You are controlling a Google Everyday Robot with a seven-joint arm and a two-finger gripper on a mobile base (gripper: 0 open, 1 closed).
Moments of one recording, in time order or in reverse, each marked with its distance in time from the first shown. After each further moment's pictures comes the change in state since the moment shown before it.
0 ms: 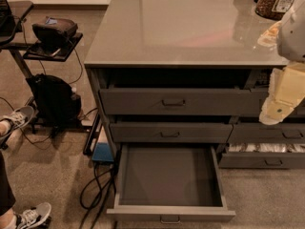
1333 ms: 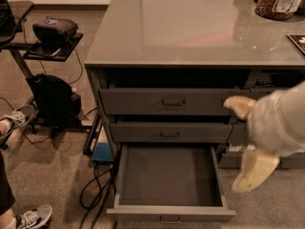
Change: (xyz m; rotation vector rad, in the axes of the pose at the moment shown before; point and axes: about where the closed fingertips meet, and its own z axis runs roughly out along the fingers) arm -0.001 0.089 0.106 -0.020 -0.221 -0.161
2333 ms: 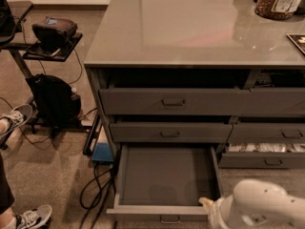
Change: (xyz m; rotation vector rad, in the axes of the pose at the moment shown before) arm 0.128 0.180 0.316 -0.346 -0.012 0.206
